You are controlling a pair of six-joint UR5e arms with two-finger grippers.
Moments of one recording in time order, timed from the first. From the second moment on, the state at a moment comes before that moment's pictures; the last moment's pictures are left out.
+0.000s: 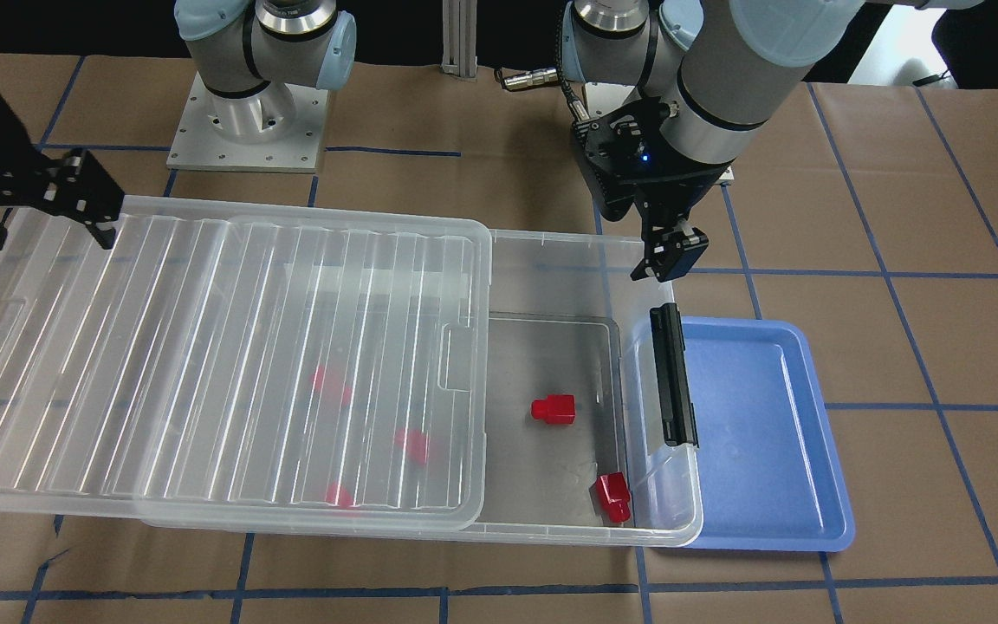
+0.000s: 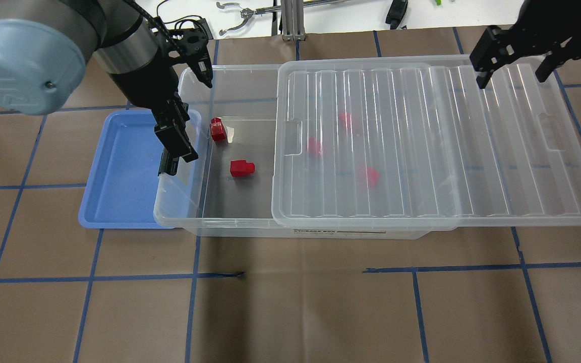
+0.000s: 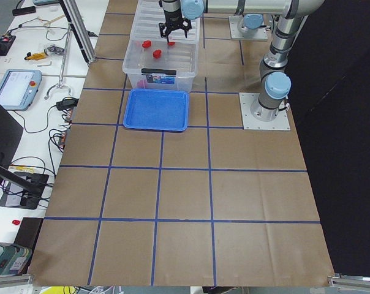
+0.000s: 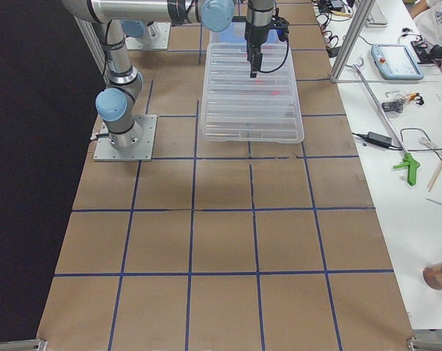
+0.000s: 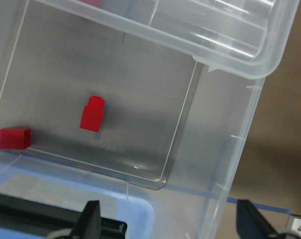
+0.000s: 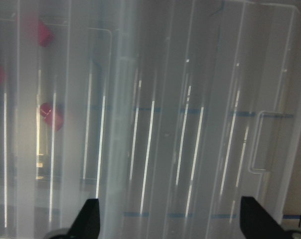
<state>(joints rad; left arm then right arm) -1.63 -1.65 -1.52 -1.64 1.46 1.10 1.35 -1.49 1.43 -1.50 -1.61 -0.28</state>
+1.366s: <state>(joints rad) -1.54 -1.60 -1.50 -1.55 1.56 0.09 0.95 -1.30 1.56 -1.79 -1.65 -0.58</state>
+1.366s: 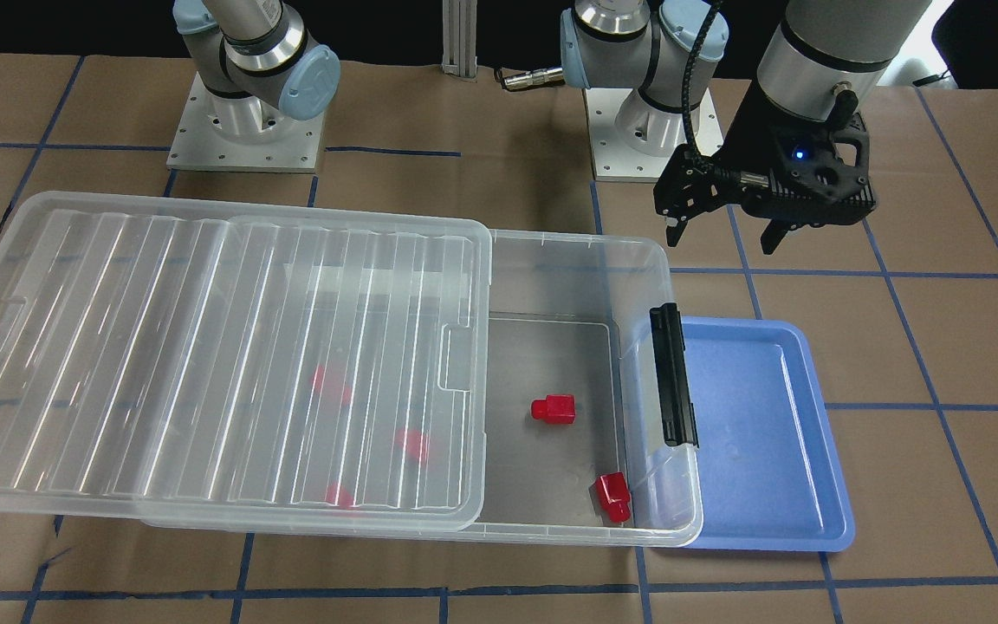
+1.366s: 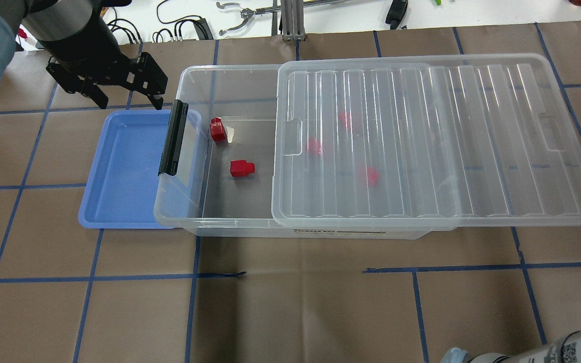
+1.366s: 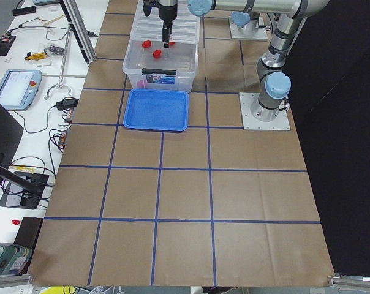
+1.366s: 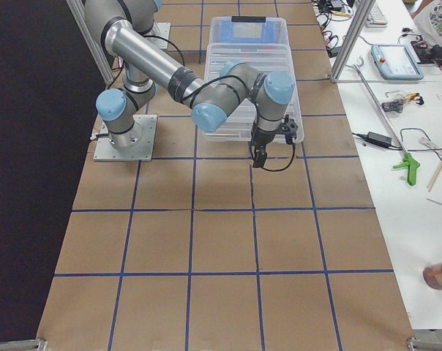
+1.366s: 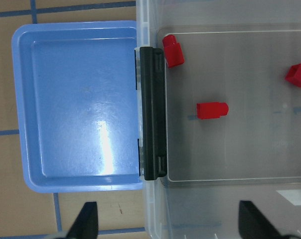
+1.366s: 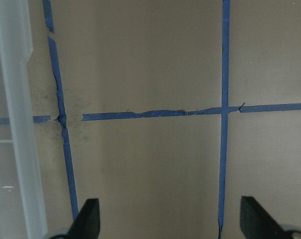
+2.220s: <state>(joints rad) -1.41 -1.54 -1.49 -1.58 1.56 0.05 0.95 -1.35 1.66 -1.82 -1.64 -0.55</state>
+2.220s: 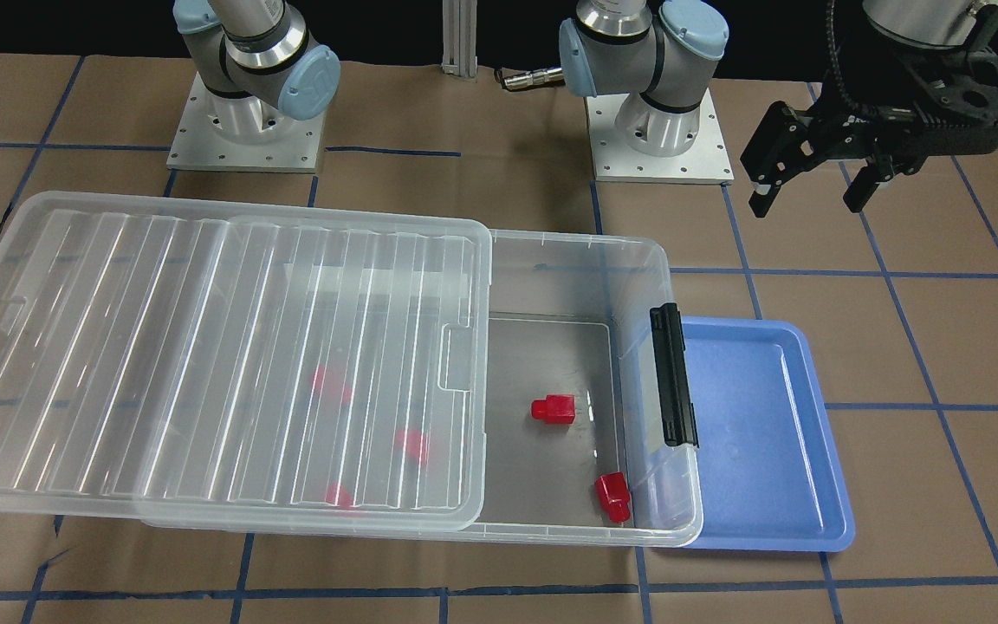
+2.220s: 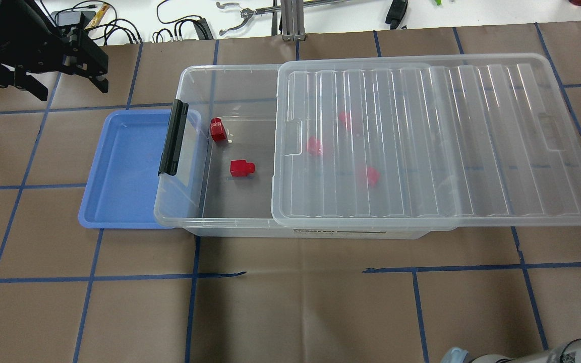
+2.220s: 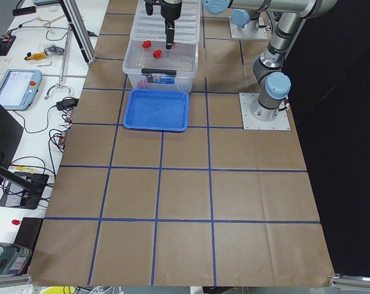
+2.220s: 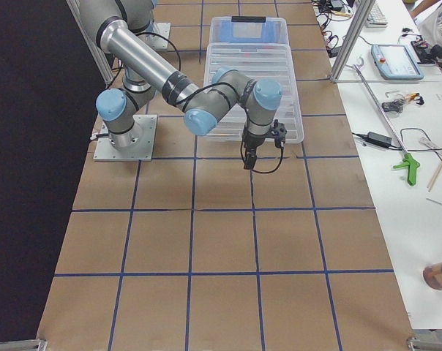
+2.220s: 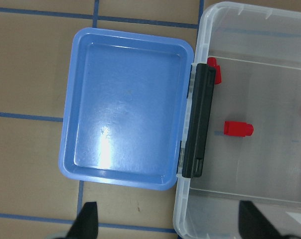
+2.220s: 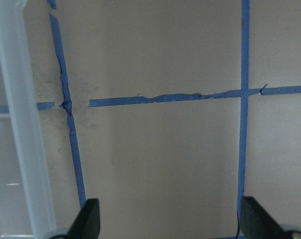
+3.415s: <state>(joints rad) -1.53 -1.62 -1.50 -1.54 1.53 -0.05 1.04 -1.38 1.70 -1.82 -1.63 -0.52</state>
